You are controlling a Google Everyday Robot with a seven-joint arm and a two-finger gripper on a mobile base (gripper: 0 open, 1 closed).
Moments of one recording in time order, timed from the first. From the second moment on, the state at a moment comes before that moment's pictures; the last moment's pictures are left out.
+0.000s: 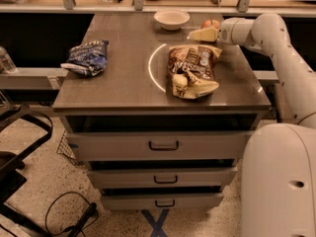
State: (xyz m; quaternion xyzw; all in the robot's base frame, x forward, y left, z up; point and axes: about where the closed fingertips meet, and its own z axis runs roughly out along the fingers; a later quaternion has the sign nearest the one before) arm 0.909 -0.211 0.871 -0.22 0.76 0.15 0.59
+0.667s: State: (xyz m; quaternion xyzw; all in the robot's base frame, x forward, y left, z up) arm 0.917 -0.197 0.865 -0.22 0.76 0.17 0.59
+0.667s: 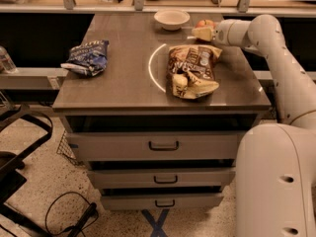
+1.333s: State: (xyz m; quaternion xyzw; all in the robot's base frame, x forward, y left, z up) arm 0.919 -0.189 0.860 -0.22 0.76 0.17 0.58
